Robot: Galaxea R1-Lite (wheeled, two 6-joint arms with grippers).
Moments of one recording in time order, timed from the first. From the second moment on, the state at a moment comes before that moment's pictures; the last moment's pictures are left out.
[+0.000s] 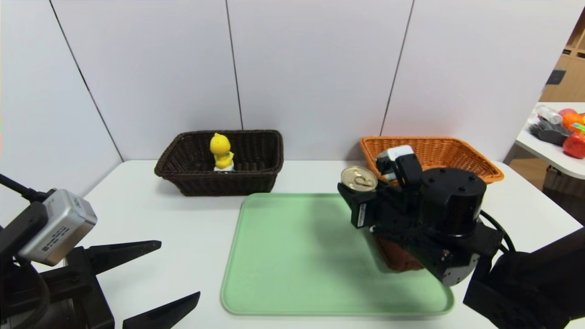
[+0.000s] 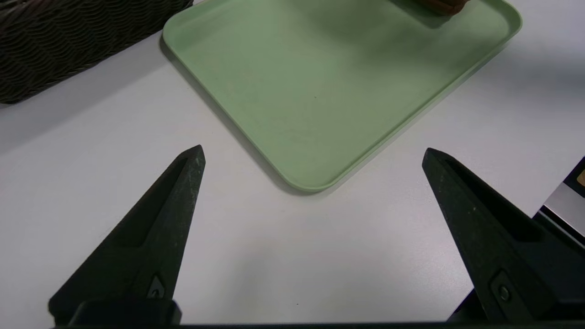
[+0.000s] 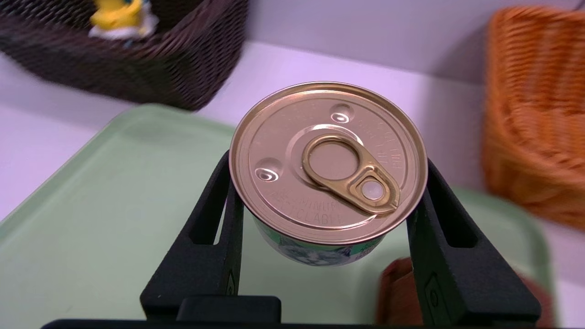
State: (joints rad) left arm -0.64 1.00 -0.49 -0.16 -0.08 -0.01; right arm 0.66 1.85 -0.61 -1.11 -0.33 0.04
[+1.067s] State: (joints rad) left arm -0.64 0.99 -0.49 -0.16 -0.08 -0.01; right arm 0.21 1.95 -1.02 -0.78 -0.32 0.00
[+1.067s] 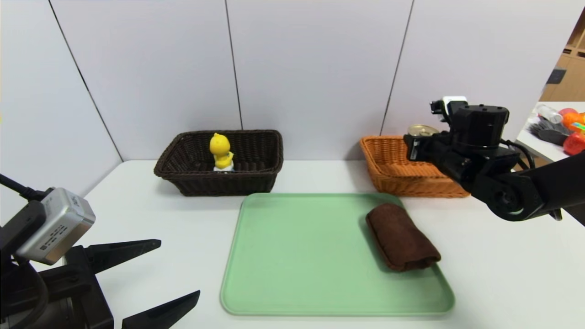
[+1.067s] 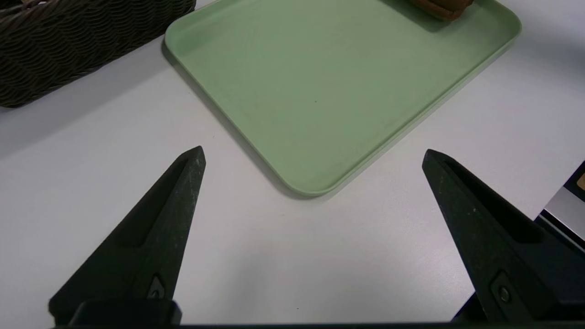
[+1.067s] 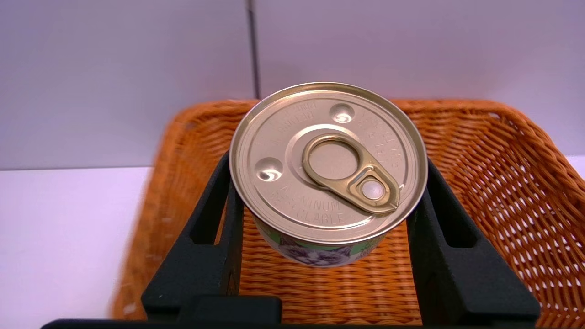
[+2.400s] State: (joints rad) left arm -0.63 1.00 -0.49 -0.16 -0.08 -0.01; right arm 0.11 2.15 -1.36 -0.41 -0.31 0.02
